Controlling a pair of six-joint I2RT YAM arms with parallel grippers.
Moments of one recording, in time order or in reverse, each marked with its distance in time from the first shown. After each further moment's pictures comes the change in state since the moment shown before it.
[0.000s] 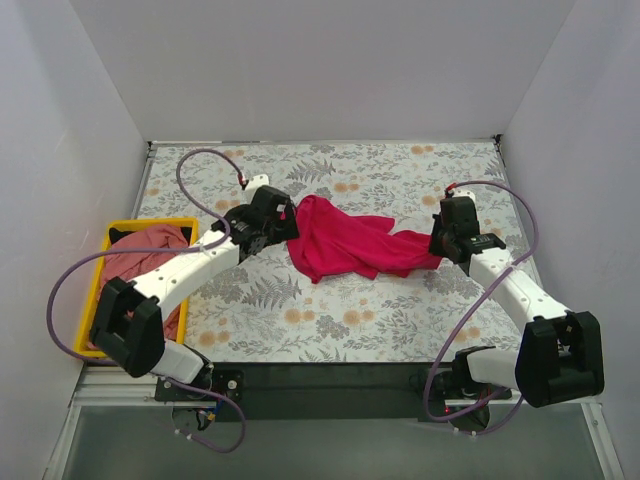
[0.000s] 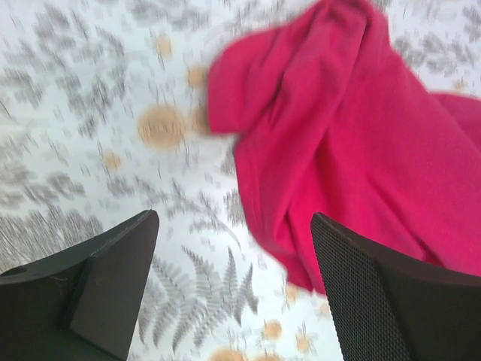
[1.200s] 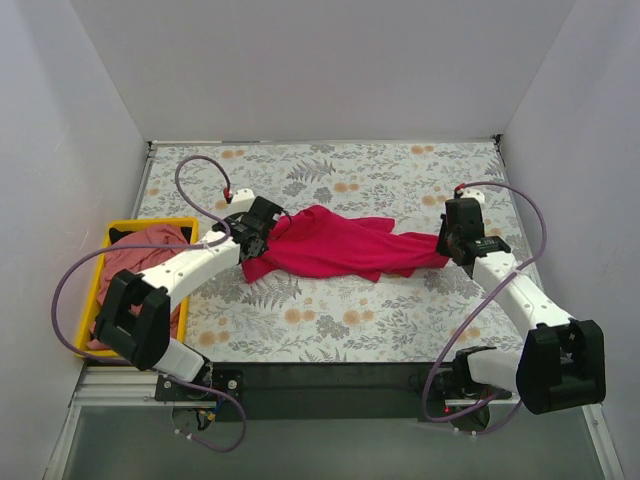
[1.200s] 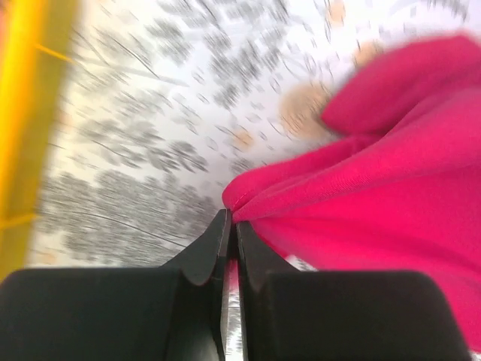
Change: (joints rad) left arm 0.037 0.062 -0.105 -0.122 -0.154 -0.115; right arm -0.021 -0.027 -0.018 -0.001 0.071 -0.008
